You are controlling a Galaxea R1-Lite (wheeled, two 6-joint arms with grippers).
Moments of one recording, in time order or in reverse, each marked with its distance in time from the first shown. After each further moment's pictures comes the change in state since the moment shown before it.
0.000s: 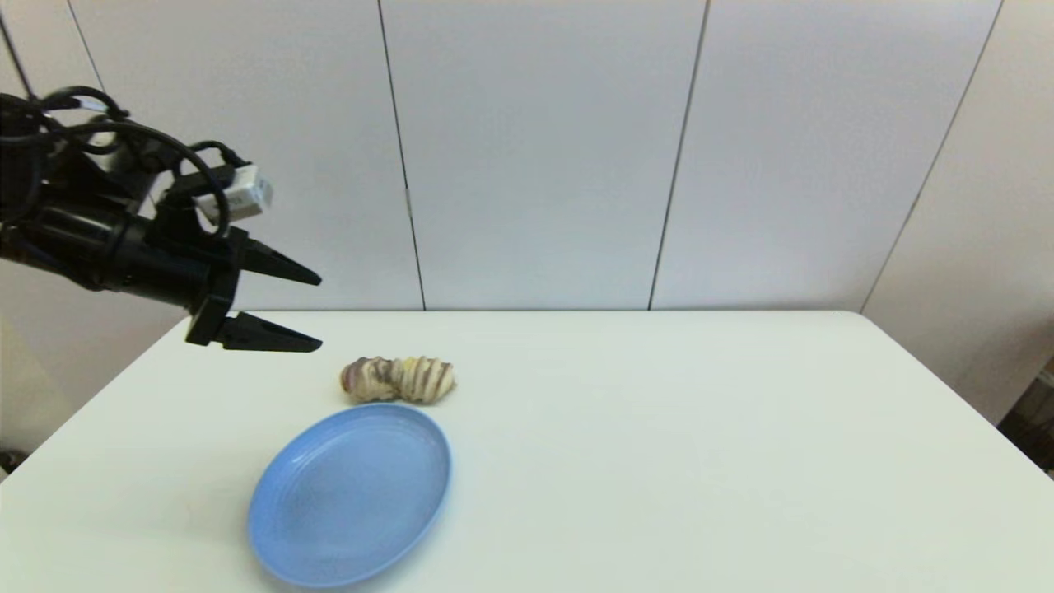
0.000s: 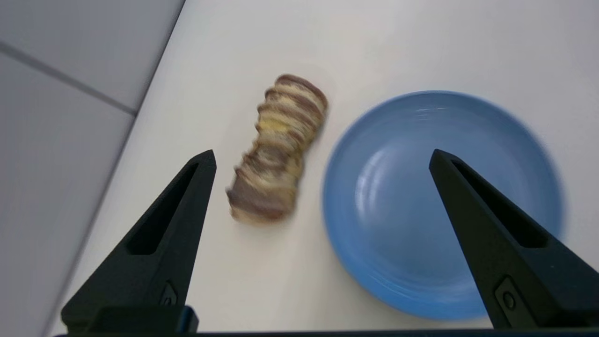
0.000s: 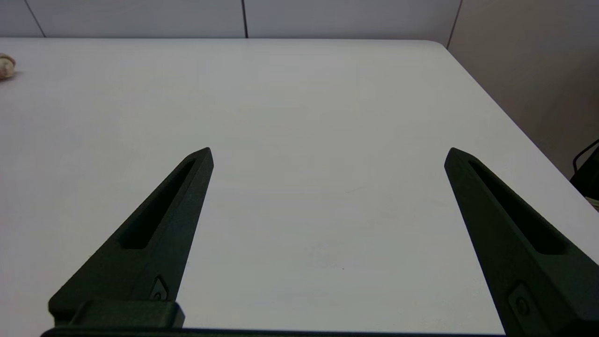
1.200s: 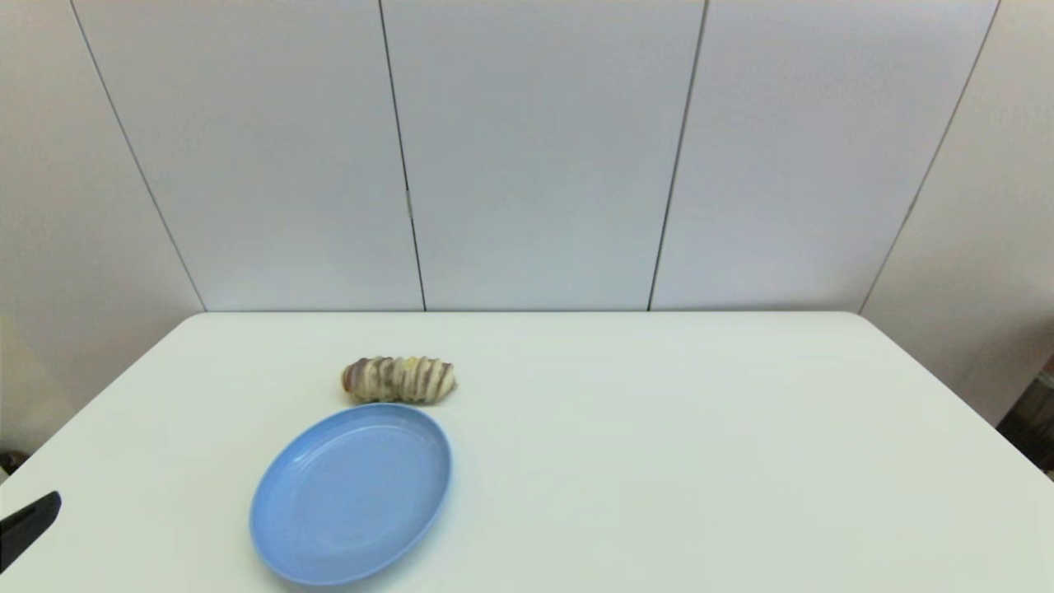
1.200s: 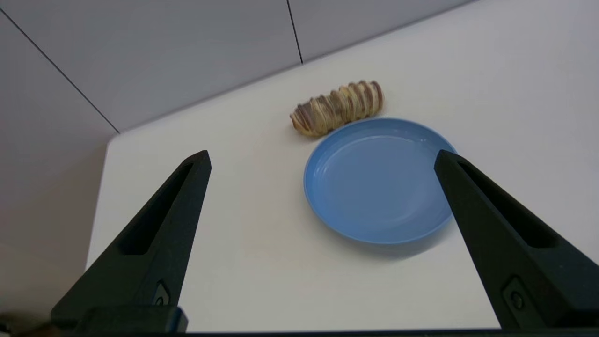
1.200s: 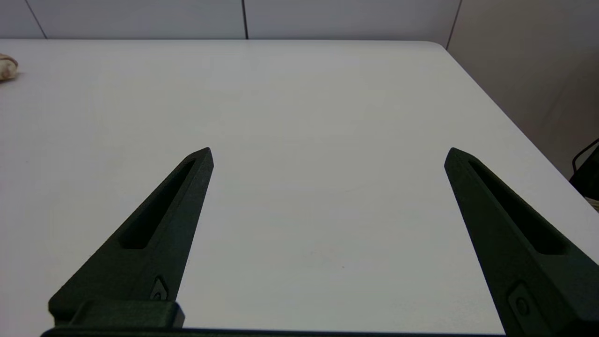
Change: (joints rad) left arm 0.022 -1.259 1.001 -0.623 0.446 -0.826; right arm 0.000 0.000 0.000 0.000 0.000 0.000
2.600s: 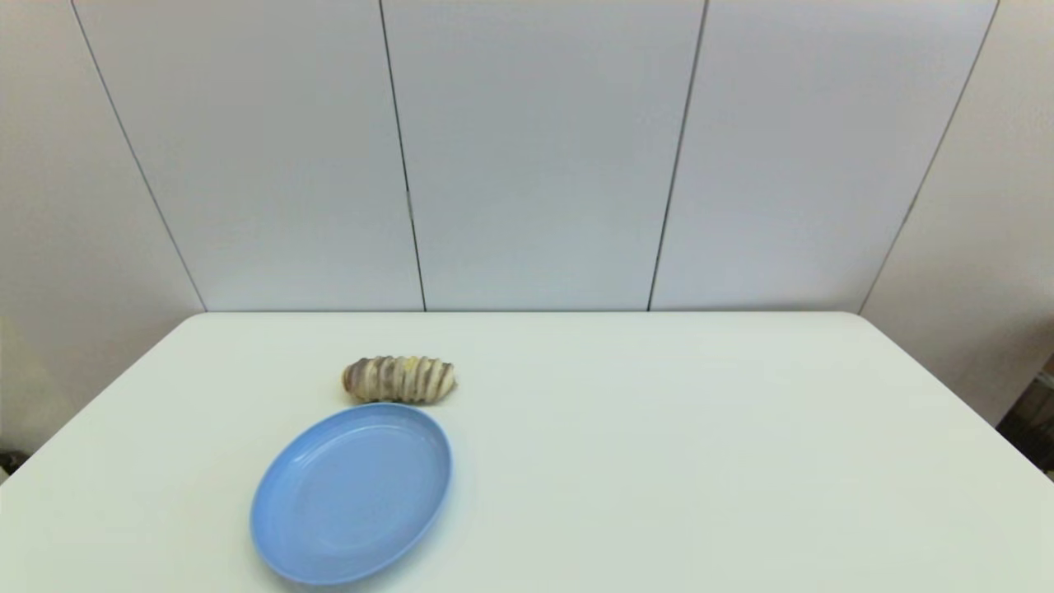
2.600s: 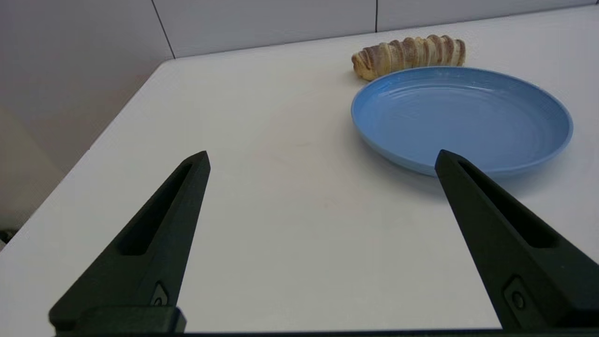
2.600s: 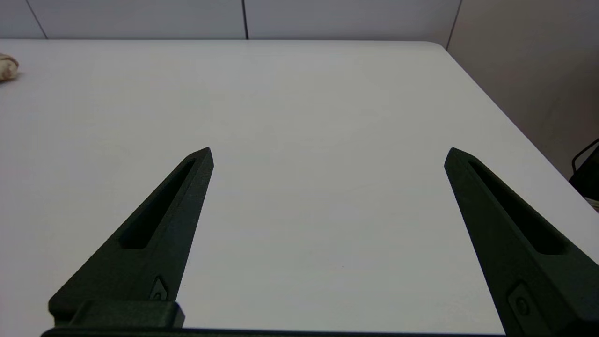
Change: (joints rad) left arm -0.060 -0.554 0.637 -0.240 0.305 -0.162; right arm 0.000 0.000 0.000 0.000 0.000 0.000
